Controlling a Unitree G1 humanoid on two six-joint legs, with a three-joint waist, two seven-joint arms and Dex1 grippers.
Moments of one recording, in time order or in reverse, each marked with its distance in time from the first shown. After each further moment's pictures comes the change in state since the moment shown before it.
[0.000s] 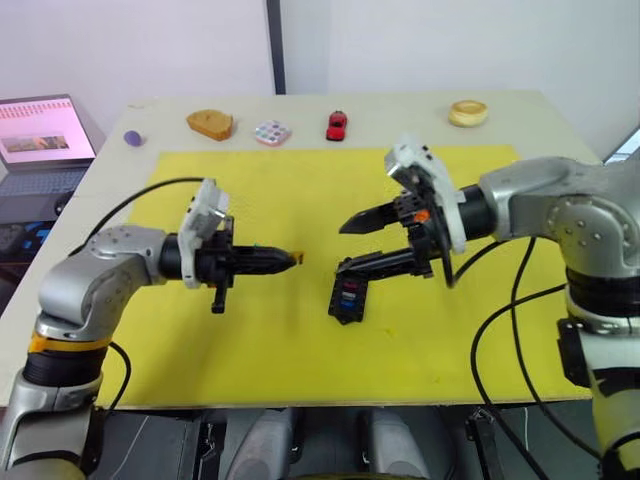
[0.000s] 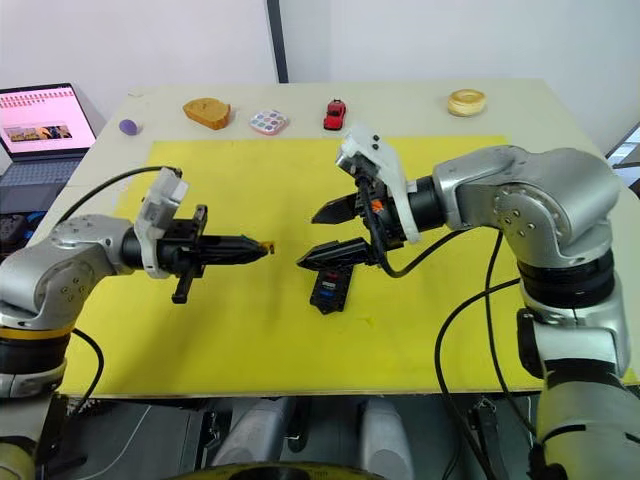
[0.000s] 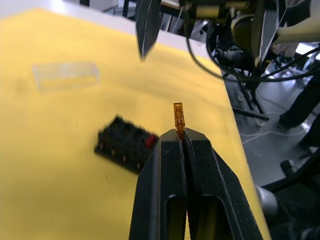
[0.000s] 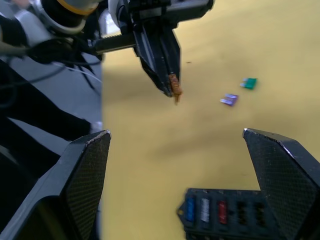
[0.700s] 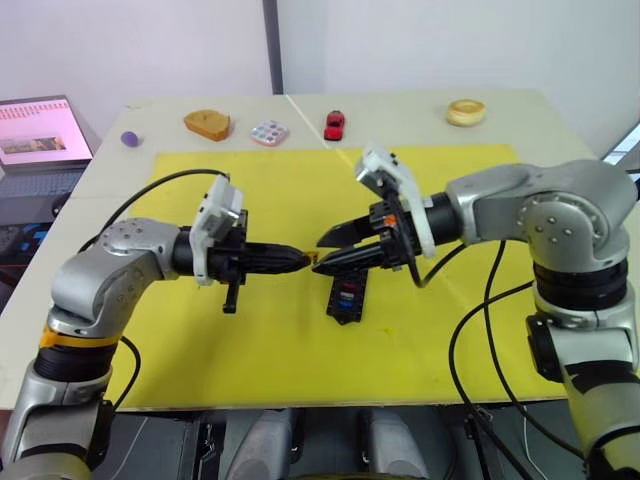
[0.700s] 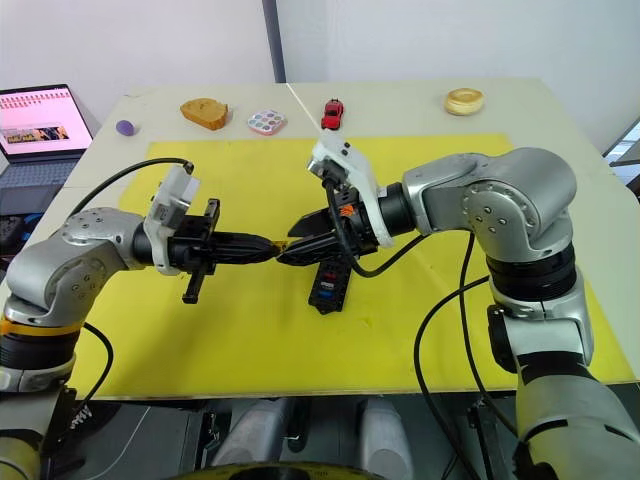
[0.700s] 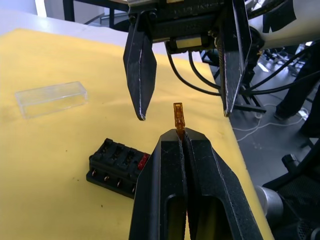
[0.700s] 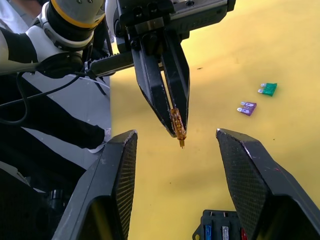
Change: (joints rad) left arm -0.018 -0.017 -0.033 -0.020 0.001 -0.038 0.017; right arm -0.014 0.102 0.040 0.021 0.029 0.025 -0.100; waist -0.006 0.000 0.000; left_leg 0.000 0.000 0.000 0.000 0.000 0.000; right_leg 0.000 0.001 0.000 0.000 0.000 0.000
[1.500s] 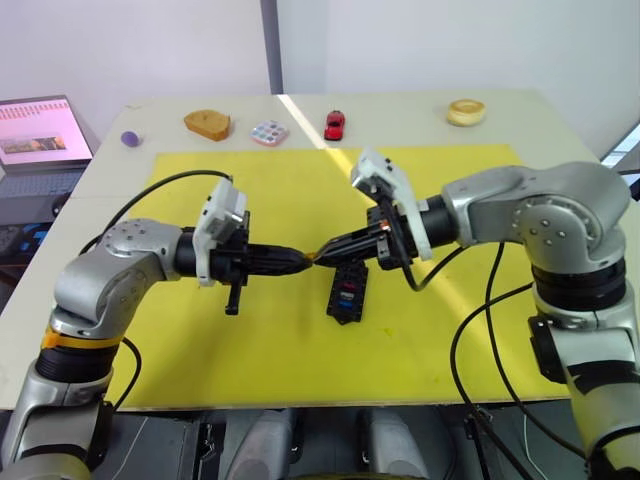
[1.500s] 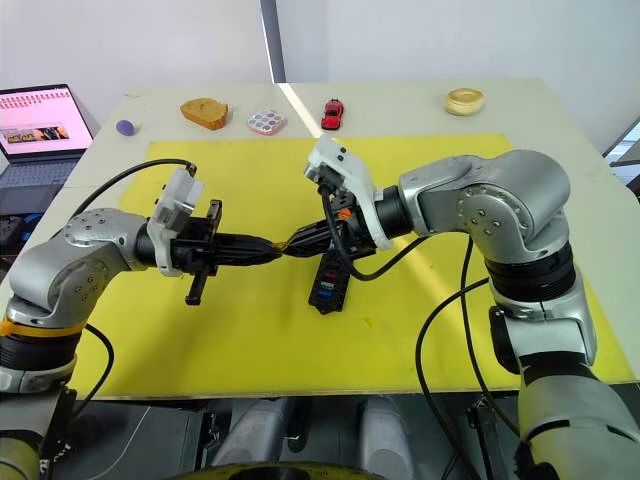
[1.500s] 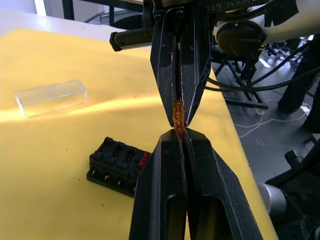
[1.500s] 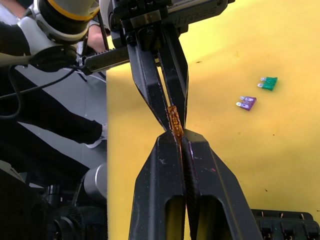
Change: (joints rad) left arm 0.002 0.015 -0.017 -0.006 0.010 -0.001 0.001; right arm 0.000 -0.015 0.032 -0.003 -0.003 -0.027 -0.006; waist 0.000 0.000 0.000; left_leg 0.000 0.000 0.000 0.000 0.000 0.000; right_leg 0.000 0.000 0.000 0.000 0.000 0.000
